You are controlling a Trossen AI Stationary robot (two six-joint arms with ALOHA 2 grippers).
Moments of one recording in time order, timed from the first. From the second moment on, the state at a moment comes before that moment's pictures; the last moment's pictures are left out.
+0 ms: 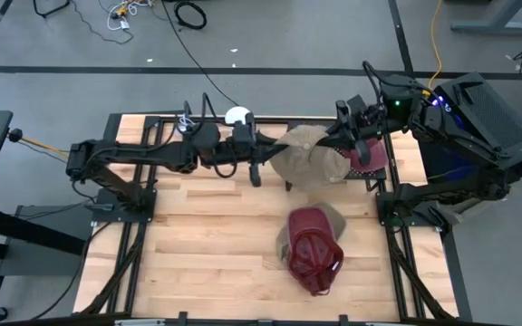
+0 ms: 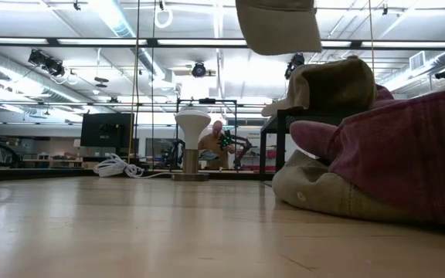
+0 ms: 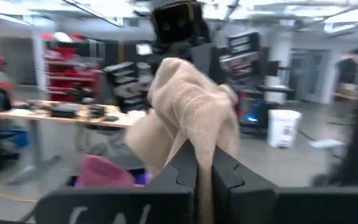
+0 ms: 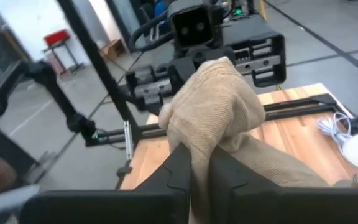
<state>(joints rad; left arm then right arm) 0.07 1.49 1.26 0.43 -0.04 -0.05 -0.38 1.11 1.42 -0.56 -0.62 0.13</state>
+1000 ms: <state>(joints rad) 0.07 1.24 1.26 -0.13 0.11 -0.70 -0.24 1.37 1.42 -0.27 -0.46 -0.29</state>
